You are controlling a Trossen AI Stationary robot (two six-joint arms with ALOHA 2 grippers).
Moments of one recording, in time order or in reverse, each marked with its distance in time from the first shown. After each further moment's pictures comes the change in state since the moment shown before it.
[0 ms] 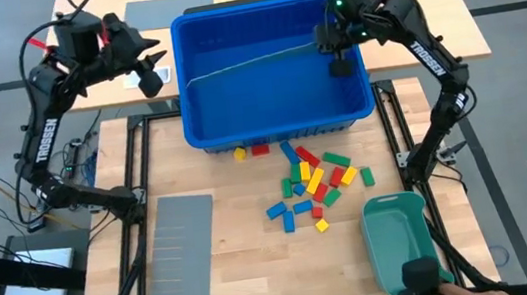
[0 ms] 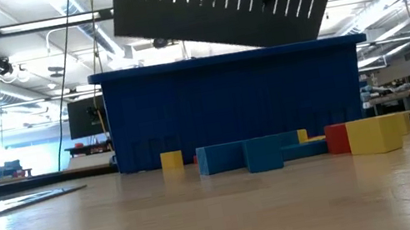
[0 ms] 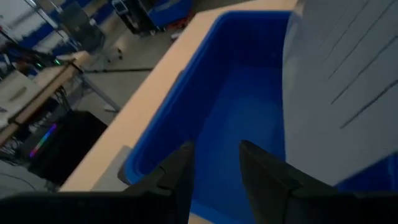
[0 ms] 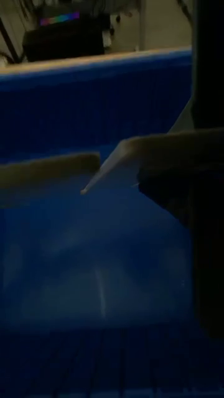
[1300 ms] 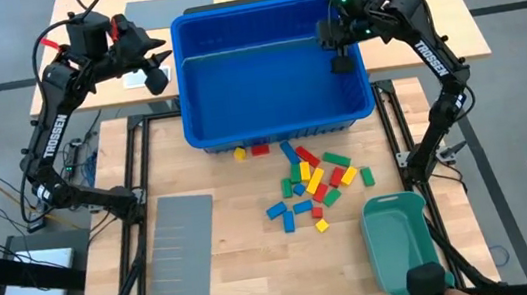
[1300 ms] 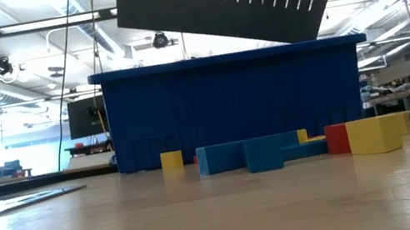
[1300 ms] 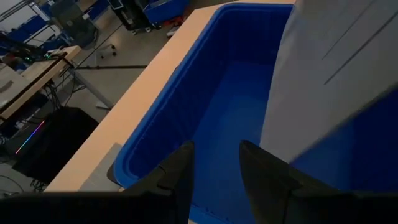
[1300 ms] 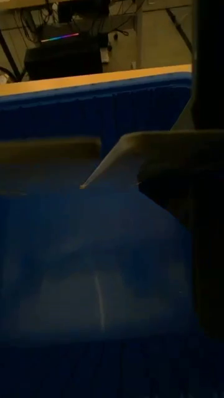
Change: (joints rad) left arm 0.059 -0.002 -0.107 0.104 0.067 0.000; right arm 0.023 0.009 0.094 -0.051 0.047 0.003
